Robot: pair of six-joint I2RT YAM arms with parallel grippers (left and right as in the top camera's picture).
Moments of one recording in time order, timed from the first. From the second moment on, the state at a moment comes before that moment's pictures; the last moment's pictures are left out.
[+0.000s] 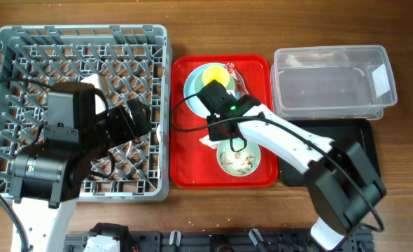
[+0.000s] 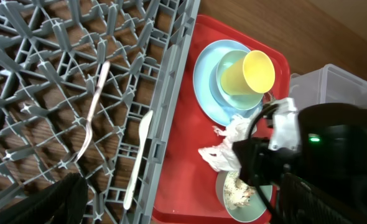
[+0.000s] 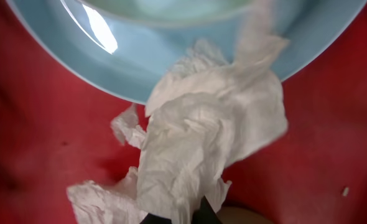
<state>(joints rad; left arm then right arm) -0.15 1.04 1.27 -1.13 0.13 -0.54 0.70 1.84 1.23 -0.72 0.09 0.53</state>
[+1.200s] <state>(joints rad) -0.15 1.04 1.27 -1.13 0.13 -0.54 0.68 1.74 1.16 -0.51 0.27 0.80</state>
